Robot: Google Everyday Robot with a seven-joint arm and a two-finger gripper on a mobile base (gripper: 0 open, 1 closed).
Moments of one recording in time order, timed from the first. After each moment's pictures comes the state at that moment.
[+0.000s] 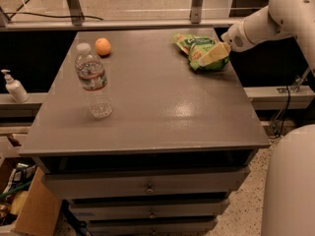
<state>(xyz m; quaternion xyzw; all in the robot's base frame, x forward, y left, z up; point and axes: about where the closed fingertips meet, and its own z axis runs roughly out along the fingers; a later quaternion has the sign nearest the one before) 0.776 -0.203 0.857 -0.42 0.81 0.12 0.39</state>
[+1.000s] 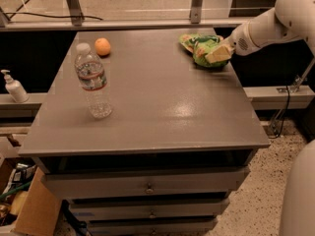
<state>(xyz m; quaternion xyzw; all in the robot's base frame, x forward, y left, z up) 0.753 -0.204 0.860 -0.41 0.82 0.13 0.38</state>
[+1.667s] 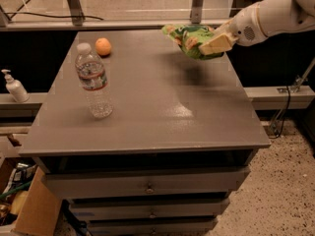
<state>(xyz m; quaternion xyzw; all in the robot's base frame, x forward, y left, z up) 0.689 -0.161 0.930 -0.47 0.76 0.17 0.42</state>
